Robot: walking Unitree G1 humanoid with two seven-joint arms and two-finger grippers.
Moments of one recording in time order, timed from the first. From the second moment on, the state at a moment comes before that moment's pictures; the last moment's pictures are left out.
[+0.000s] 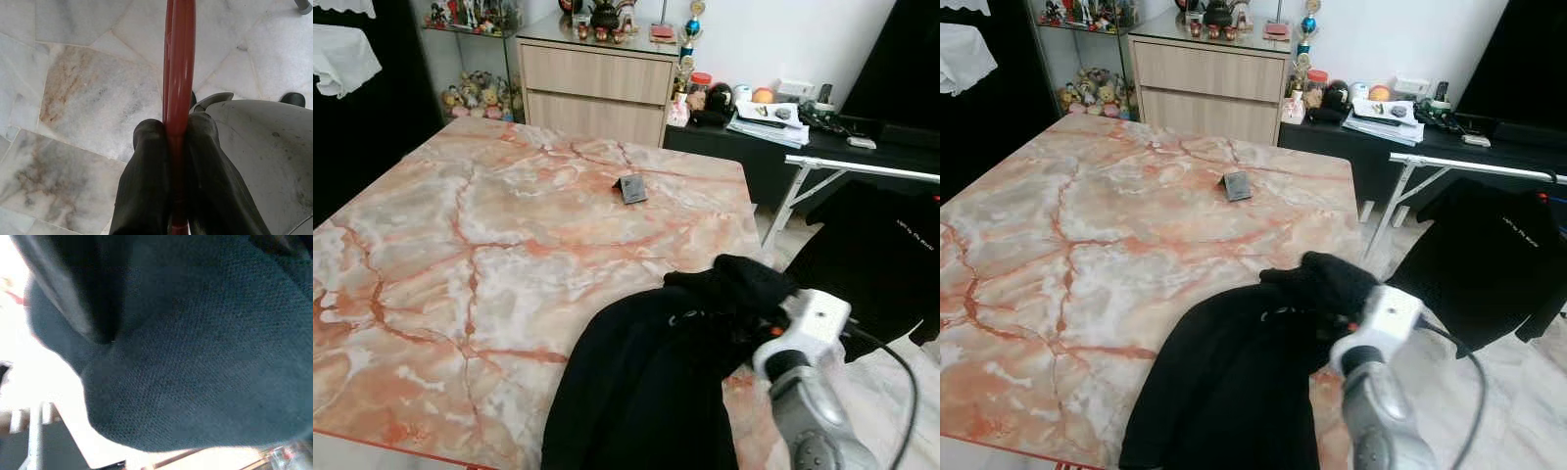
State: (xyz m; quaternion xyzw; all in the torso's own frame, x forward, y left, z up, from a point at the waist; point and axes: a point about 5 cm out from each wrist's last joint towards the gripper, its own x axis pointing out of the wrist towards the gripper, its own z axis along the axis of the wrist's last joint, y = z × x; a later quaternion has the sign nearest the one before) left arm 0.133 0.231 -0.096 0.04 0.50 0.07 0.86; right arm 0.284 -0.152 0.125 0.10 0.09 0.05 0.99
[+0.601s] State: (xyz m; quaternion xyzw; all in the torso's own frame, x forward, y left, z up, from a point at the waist) left arm 0.131 0.232 -0.096 0.04 0.50 0.07 0.86; right arm 0.302 -0.158 0.155 -0.33 -0.04 0.09 0.94
